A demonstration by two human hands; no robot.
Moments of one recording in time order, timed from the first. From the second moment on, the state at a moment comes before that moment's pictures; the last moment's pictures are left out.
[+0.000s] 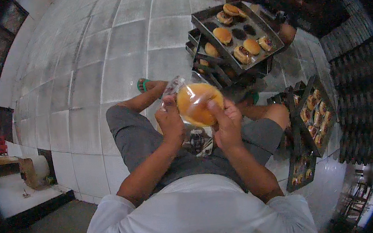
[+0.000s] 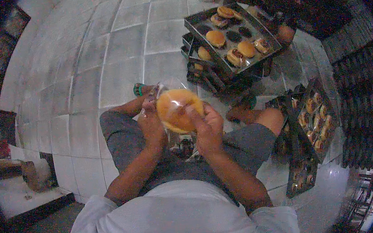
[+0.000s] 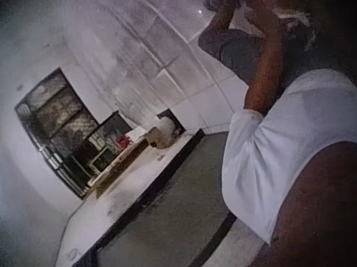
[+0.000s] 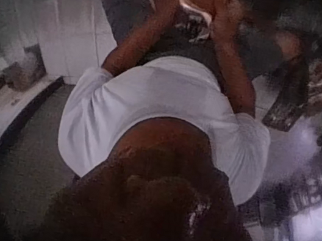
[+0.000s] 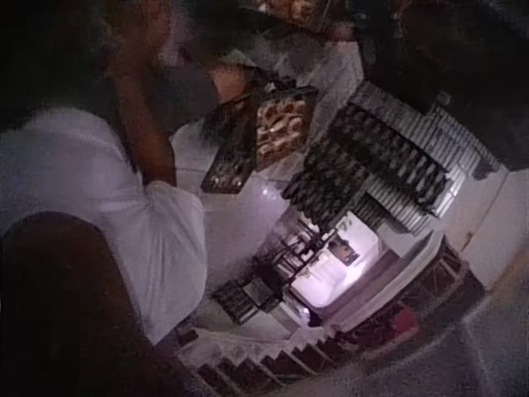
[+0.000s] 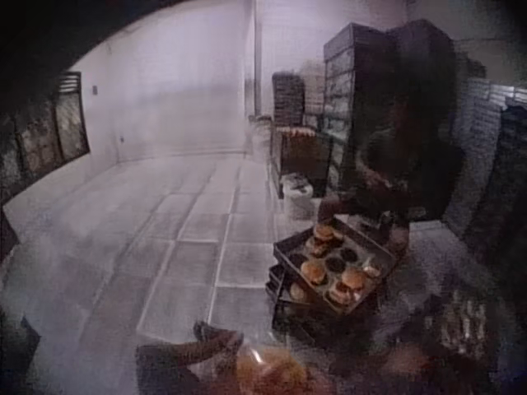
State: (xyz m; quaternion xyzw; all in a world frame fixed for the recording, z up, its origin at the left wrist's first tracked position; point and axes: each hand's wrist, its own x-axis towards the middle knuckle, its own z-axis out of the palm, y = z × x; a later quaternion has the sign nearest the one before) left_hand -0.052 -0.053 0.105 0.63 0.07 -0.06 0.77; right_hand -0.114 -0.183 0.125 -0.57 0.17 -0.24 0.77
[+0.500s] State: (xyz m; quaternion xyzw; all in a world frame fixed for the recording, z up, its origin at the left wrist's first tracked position) left_hand -0.093 -0.045 0.107 0.40 0.08 -0.24 0.88; right_hand -0.162 -0.205 0.143 -0.71 0.07 -0.12 0.69
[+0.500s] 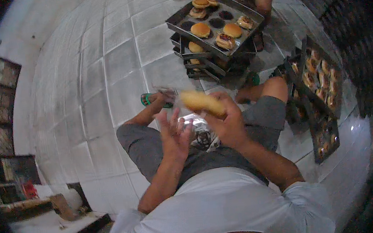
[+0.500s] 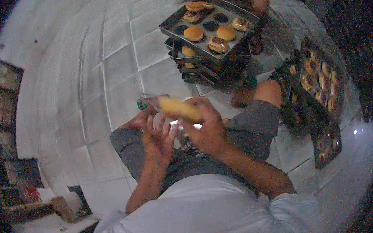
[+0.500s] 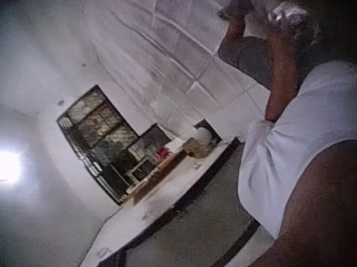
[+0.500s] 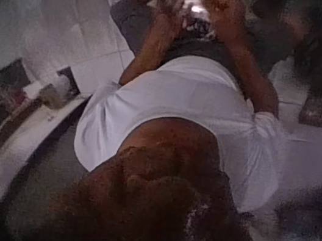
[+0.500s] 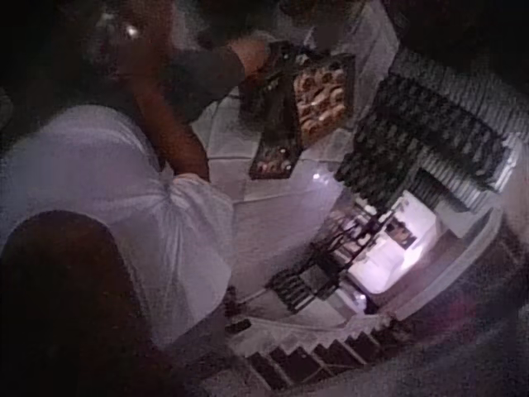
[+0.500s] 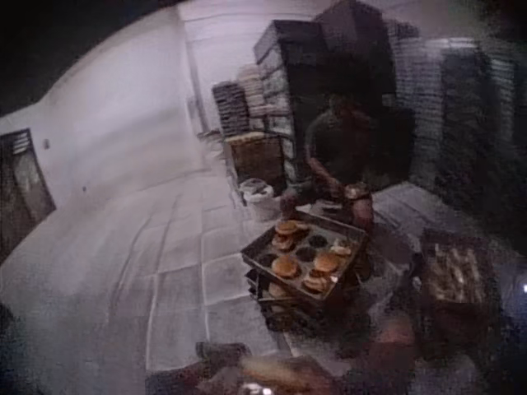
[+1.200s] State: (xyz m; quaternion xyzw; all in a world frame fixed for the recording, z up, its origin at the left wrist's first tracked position) left_hand -0.109 -0.040 0.150 0.55 -0.06 -0.38 0.74; right_hand -0.131 -0.219 0.114 -0.91 -0.02 -0.22 0.35
